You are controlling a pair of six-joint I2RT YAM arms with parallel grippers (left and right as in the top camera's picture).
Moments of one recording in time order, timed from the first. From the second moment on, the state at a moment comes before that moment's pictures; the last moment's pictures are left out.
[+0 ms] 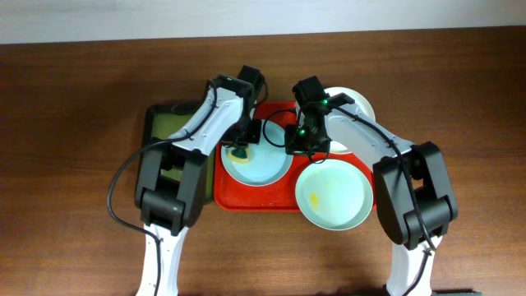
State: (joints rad) left arm -0.42 2.31 1.86 -1.12 0.01 -0.26; right arm 0.37 2.07 1.47 -0.78 -0.27 0.38
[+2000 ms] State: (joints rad) left arm -0.40 2.08 1.46 -0.79 0.45 -0.26; right arm 0.37 2.07 1.47 -0.78 -0.27 0.38
